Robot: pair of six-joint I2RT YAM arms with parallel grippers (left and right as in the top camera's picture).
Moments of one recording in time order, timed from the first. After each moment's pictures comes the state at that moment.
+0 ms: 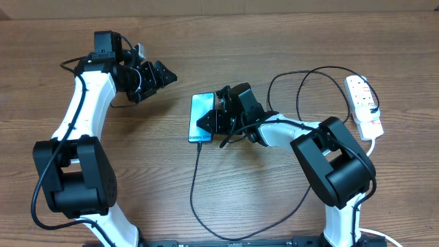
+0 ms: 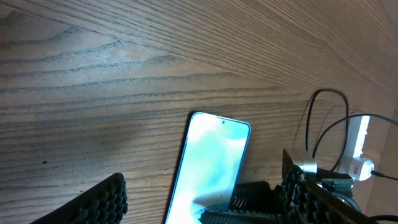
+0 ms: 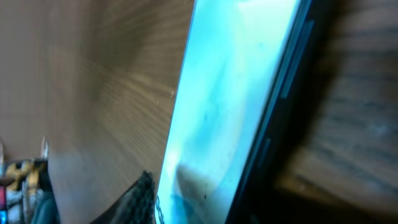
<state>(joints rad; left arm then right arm) 0.06 1.91 1.50 -0.77 0.55 -0.36 0.56 2.07 1.09 0.14 -0.54 0.67</state>
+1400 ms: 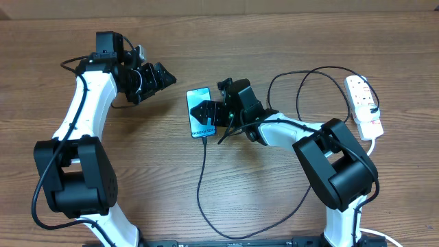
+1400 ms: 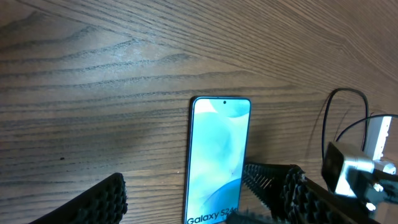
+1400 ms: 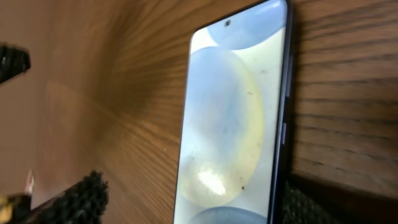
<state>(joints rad) 0.05 1.91 1.50 -0.79 0.50 -0.34 0.56 2.05 1.10 0.19 -0.41 0.70</state>
